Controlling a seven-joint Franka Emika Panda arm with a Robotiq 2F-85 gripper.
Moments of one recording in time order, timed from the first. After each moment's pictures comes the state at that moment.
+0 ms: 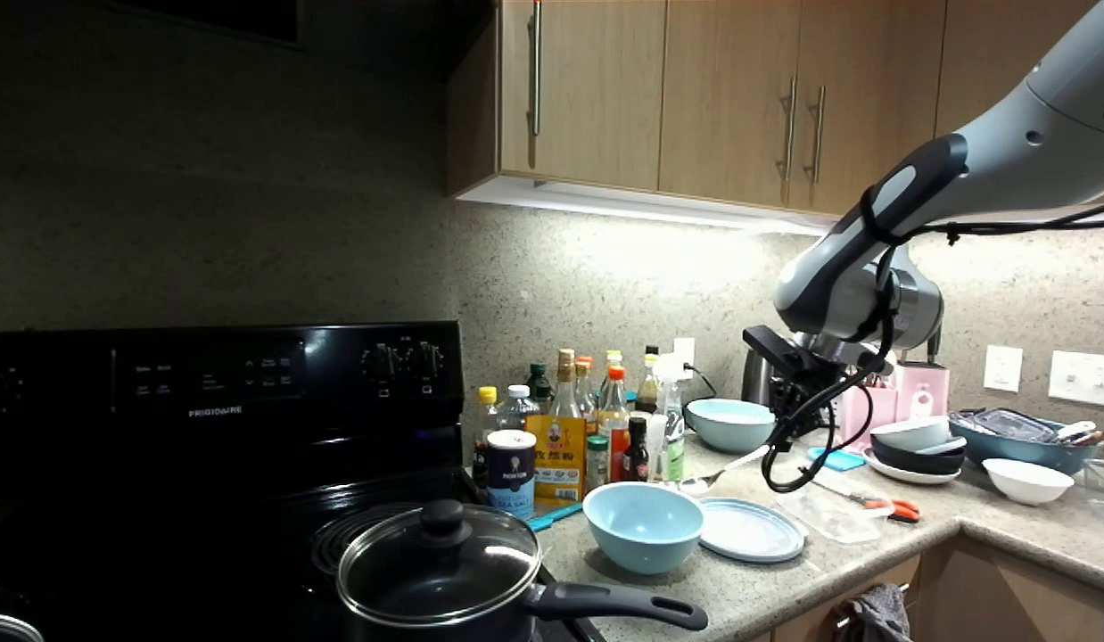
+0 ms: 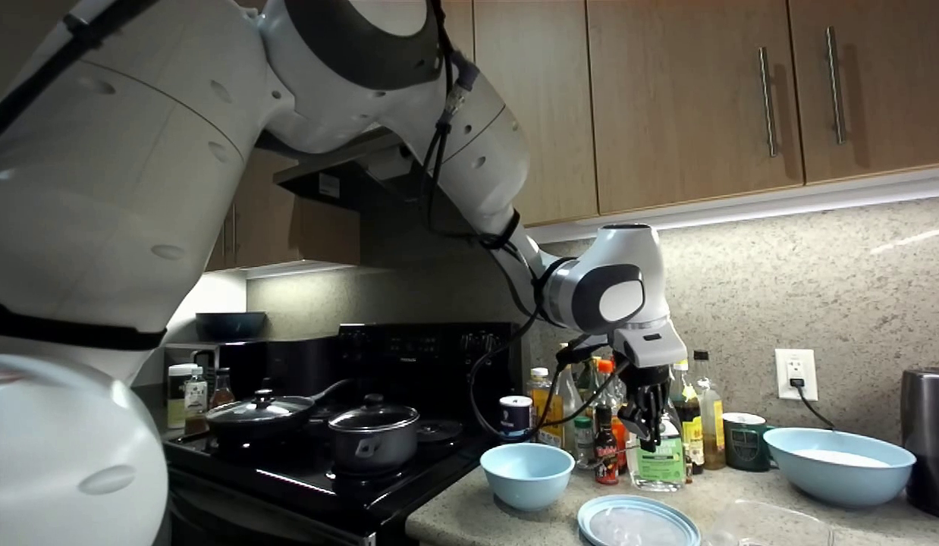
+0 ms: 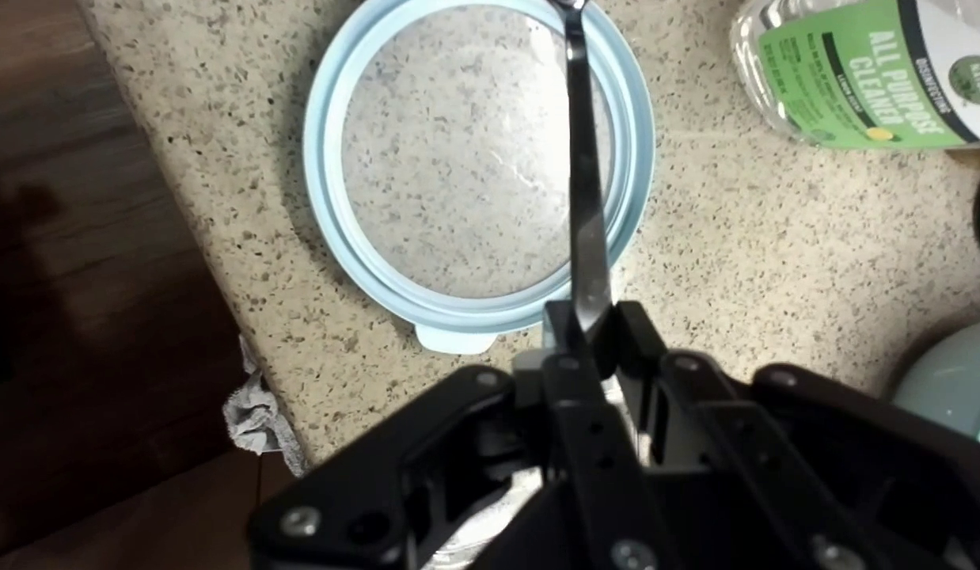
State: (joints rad) arm -0.10 0.30 -0.21 -2.00 0.35 2.61 1.31
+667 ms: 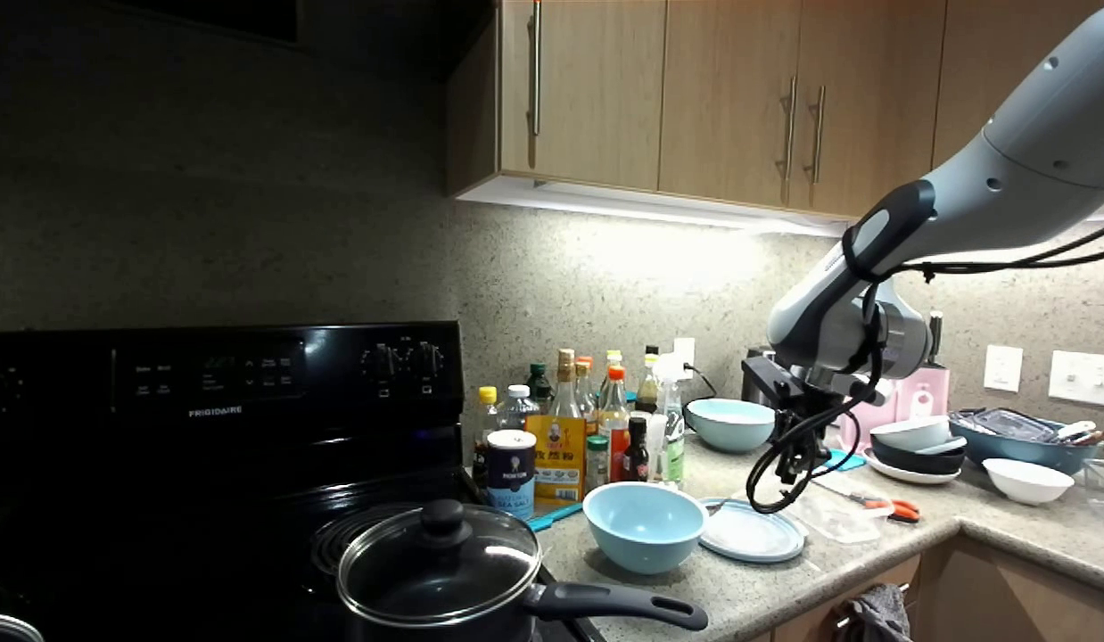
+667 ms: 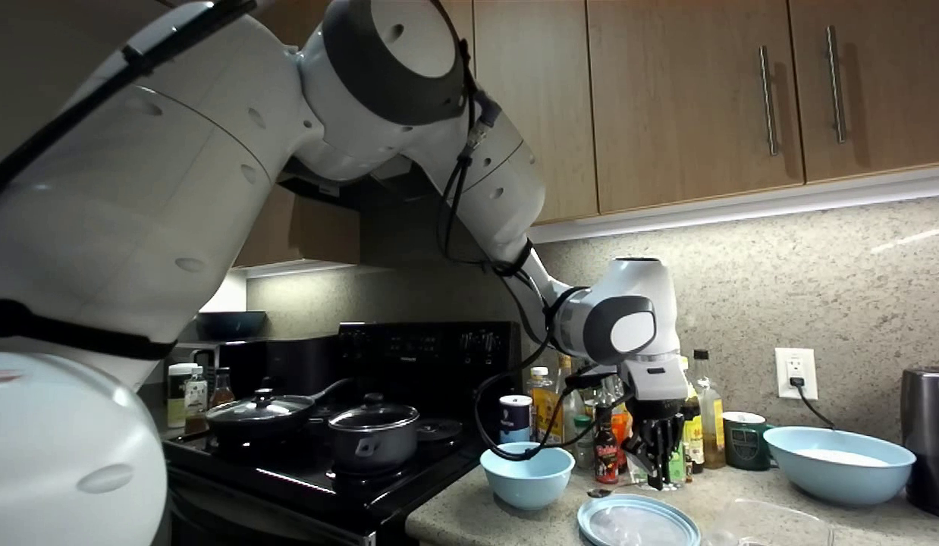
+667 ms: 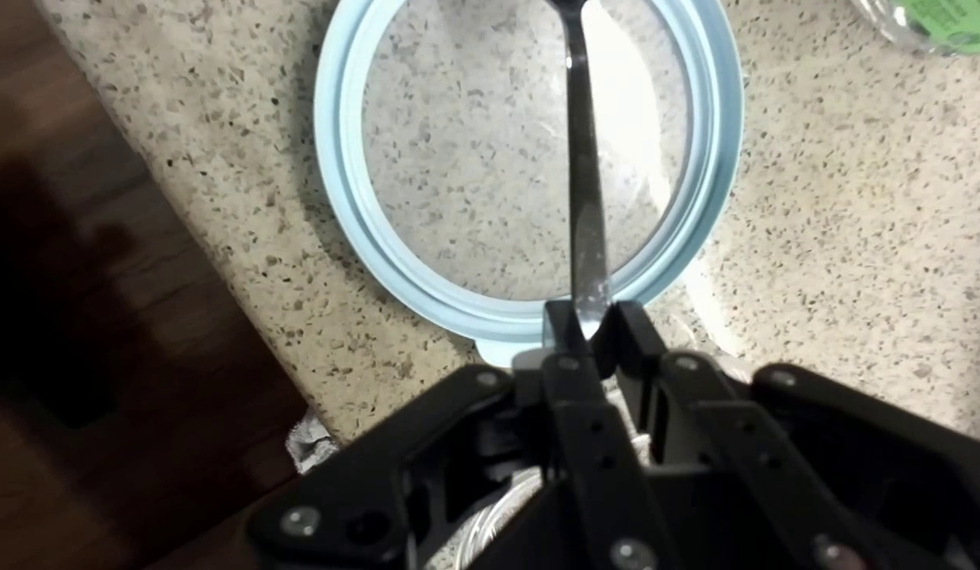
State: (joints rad) arm -0.11 0.41 -0.22 -1.96 0.35 2.60 1.46
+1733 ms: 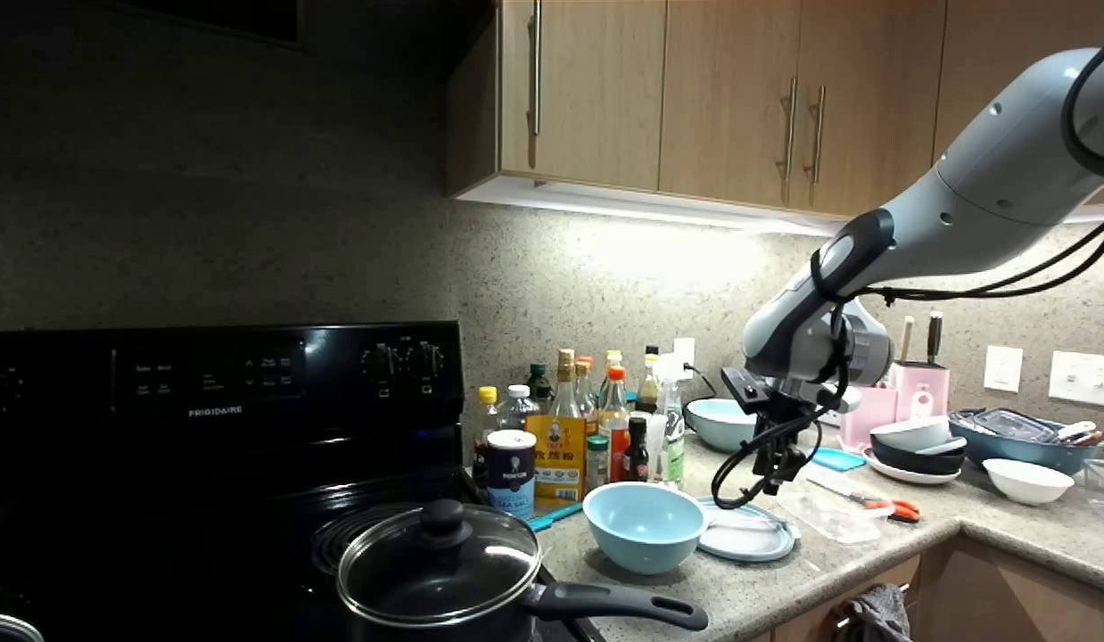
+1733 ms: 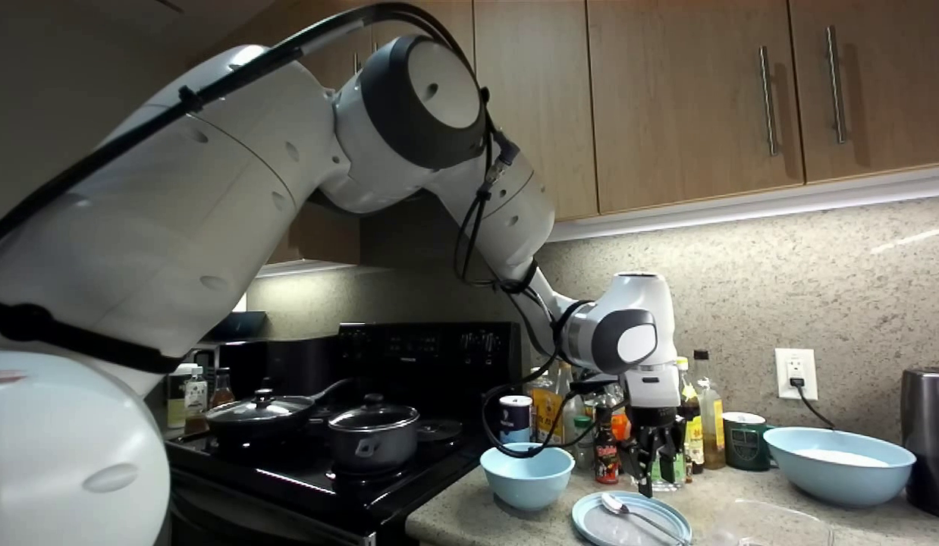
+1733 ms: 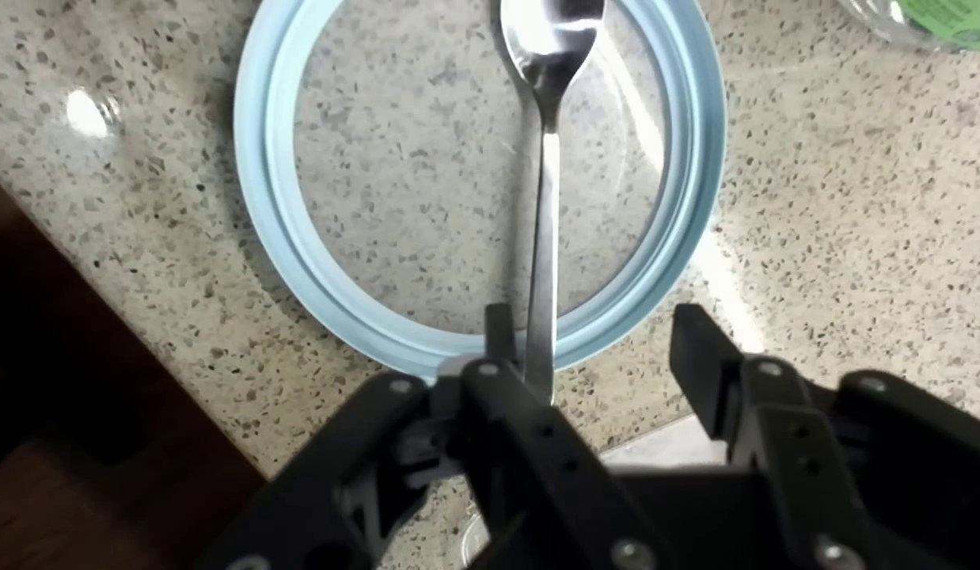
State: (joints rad) arm -0.10 0.53 -0.21 -1.81 0.33 2.55 1.60
